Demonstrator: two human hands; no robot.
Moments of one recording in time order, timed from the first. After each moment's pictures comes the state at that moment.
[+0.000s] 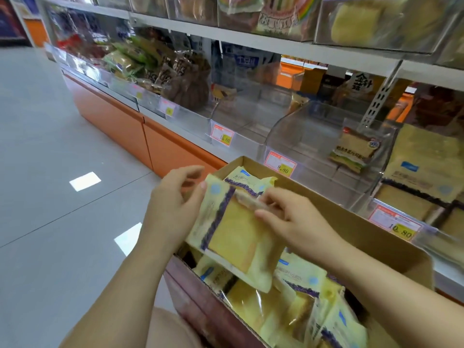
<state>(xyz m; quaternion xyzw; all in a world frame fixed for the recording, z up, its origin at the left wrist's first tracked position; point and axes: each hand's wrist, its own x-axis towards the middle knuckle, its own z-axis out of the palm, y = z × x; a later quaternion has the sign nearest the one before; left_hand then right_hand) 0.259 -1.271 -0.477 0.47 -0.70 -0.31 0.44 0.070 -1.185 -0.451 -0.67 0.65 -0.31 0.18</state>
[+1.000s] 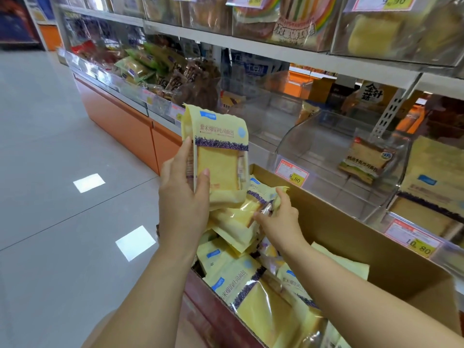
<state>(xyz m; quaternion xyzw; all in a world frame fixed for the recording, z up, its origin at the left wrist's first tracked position) 0.245 -1.282 -0.471 0.48 -0.63 -0.24 0.56 0.081 -1.250 -0.516 -0.38 0.74 -0.44 0.33</state>
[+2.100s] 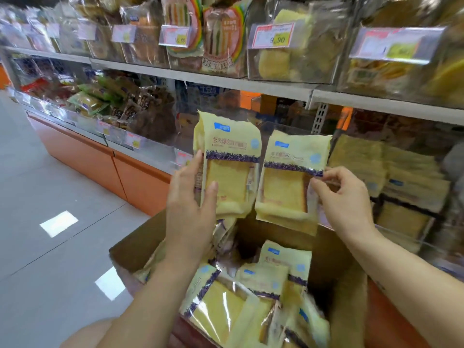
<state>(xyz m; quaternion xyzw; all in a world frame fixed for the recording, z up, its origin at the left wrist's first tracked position) 0.175 -1.231 -0.443 0.36 -0.72 -0.22 0.55 -0.036 -1.138 -0.419 -0.40 0.74 -0.54 0.02</state>
